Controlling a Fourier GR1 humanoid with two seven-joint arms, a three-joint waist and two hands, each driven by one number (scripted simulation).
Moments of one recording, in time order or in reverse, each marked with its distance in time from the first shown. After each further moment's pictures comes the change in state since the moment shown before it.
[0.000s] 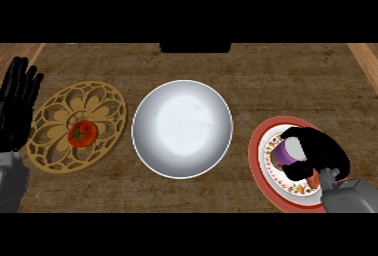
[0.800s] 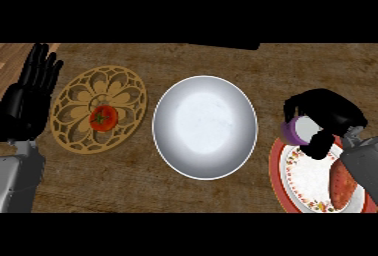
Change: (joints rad) left arm -0.079 -0.043 -0.046 -0.012 -0.014 -0.036 -0.005; right arm -0.277 -0.195 0.044 0.147 0.075 0.154 -0.622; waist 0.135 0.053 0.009
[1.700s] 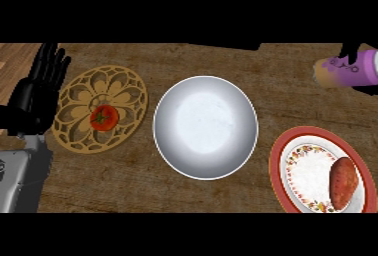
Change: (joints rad) left arm -0.040 -0.017 -0.021 0.021 -0.020 0.016 0.013; right arm -0.361 -0.203 -0.187 0.463 -0.114 -0.095 -0.929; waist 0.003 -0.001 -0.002
